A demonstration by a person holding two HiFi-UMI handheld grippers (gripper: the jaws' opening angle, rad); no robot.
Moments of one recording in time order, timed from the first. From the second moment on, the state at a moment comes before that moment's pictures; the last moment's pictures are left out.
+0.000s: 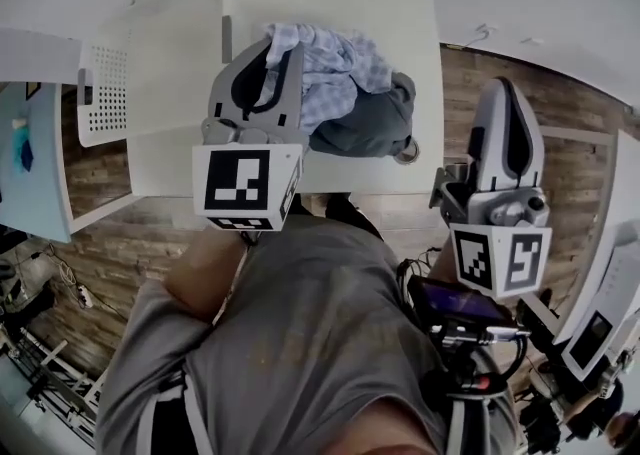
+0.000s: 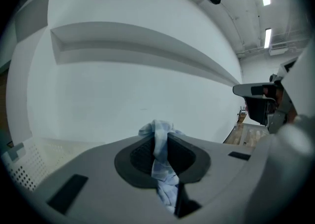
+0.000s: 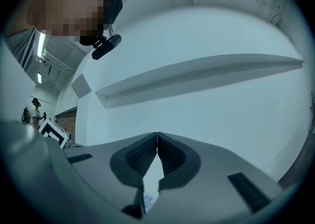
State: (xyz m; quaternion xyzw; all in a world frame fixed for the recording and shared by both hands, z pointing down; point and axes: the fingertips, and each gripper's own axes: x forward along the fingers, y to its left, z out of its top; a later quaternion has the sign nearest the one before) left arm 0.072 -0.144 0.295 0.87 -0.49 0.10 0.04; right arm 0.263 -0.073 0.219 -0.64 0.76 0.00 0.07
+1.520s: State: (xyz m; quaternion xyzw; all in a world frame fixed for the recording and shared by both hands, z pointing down) left arm -0.012 -0.079 0.241 0.78 -0.62 0.00 0.03; right arm 0.177 -0.078 0.210 -0.50 0.86 0.02 0.09
